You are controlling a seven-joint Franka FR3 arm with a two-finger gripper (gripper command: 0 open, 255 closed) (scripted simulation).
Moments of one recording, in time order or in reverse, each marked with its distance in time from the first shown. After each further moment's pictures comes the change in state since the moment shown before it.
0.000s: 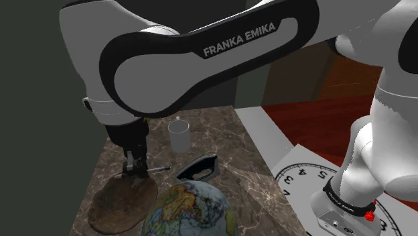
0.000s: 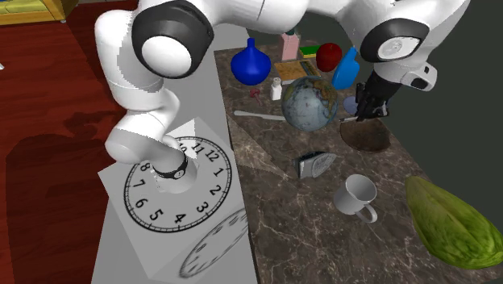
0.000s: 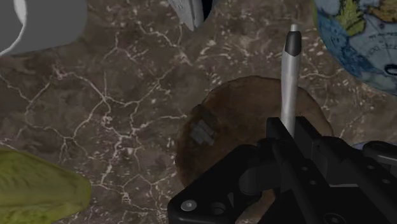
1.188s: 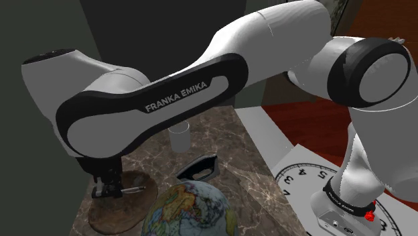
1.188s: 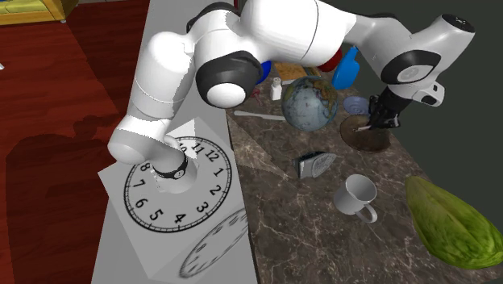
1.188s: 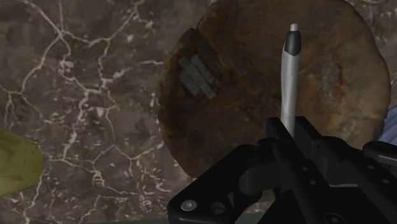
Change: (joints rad) arm 0.093 0.310 -0.022 0.298 -0.099 0.002 0.058
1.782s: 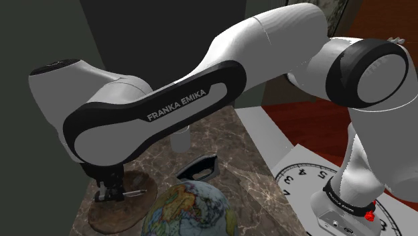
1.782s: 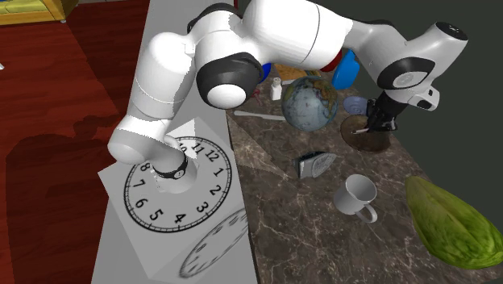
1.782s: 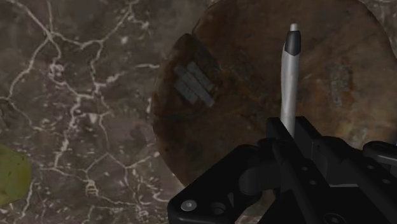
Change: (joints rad) arm -0.001 0.005 -0.002 -0.032 -0.002 0.037 0.002
